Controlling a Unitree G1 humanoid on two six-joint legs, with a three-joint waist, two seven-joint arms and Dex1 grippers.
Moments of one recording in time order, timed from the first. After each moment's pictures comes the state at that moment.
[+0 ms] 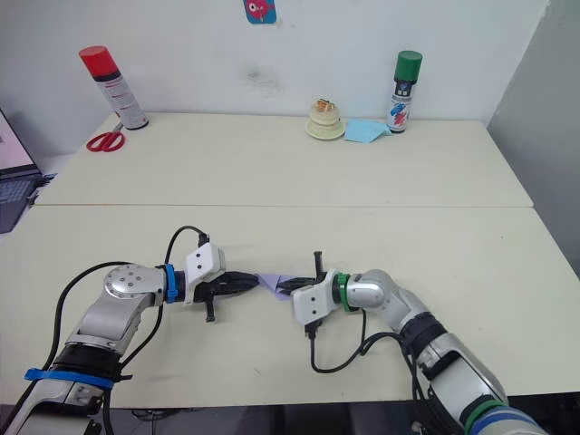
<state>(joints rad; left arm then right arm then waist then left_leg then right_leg) -0.36 0.70 -0.10 0.26 -0.16 0.04 -1.17 -0.65 -0.27 0.55 0.61 -0.45 -0.74 0.57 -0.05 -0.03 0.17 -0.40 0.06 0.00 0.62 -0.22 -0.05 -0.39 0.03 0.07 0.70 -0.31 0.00</state>
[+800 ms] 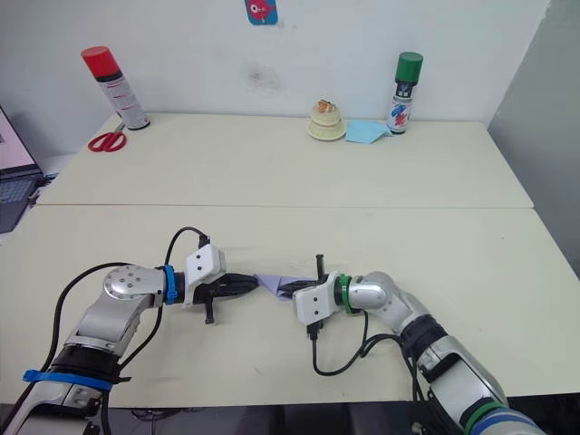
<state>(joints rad) -0.35 0.70 -0.10 0.25 -0.16 0.05 -1.18 -0.62 -0.27 0.55 0.60 -0.35 -0.70 0.67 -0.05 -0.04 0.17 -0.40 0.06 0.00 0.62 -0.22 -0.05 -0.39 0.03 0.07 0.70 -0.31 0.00</state>
